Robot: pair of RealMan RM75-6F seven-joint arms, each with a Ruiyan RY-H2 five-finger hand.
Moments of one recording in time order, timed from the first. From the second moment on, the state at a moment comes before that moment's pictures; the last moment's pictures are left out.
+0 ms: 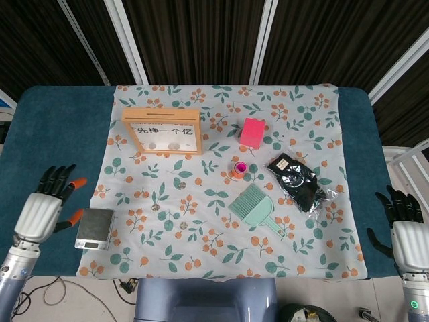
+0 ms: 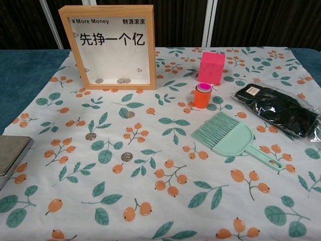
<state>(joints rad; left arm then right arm) -0.27 -1.23 -0.07 -1.52 1.64 1.39 0.05 0.05 -1.16 0.10 -1.59 -1.49 1.55 -0.01</state>
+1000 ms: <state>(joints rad) -0.46 -1.62 -0.03 -1.22 1.64 1.14 0.13 0.04 -1.15 0.12 -1.61 -1.44 1.55 -0.01</state>
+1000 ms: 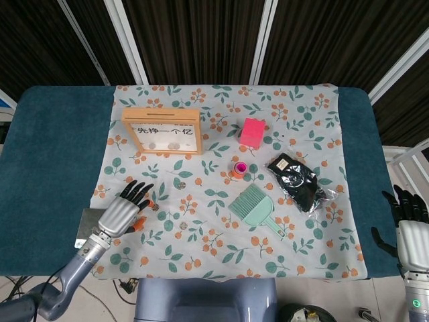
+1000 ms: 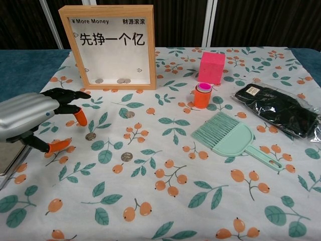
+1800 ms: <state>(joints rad) -0.52 -1.71 -0.03 -1.08 1.59 1.09 0.10 0.04 -1.16 0.12 -1.61 -1.44 1.55 -0.01</state>
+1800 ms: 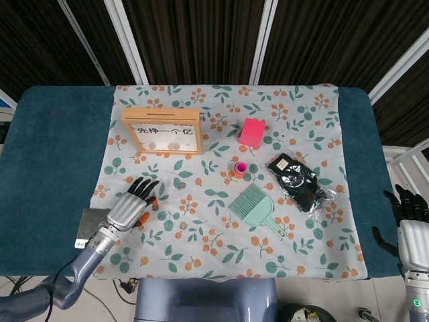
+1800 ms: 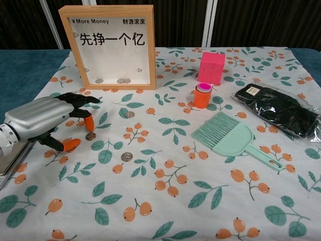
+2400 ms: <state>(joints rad) -0.55 -1.74 -0.01 -1.04 1.59 1.08 0.11 0.04 -1.15 0.13 -1.61 -1.43 1.55 -0.01</state>
